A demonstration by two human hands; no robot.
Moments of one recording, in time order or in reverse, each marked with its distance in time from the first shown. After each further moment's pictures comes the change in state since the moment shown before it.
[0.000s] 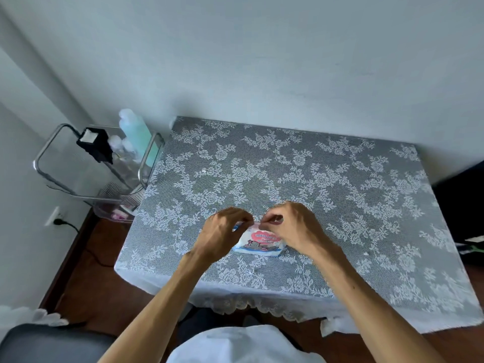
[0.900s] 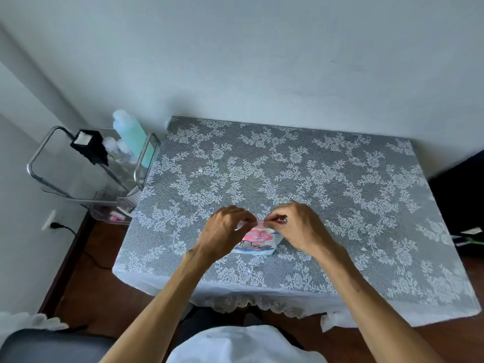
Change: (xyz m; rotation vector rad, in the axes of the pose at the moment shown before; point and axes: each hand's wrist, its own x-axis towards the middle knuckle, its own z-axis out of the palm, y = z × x) left_hand 0.008 0.006 0.003 0.057 -0.043 0.058; right_hand -0.009 0.008 -0.005 0.001 -0.021 0.073
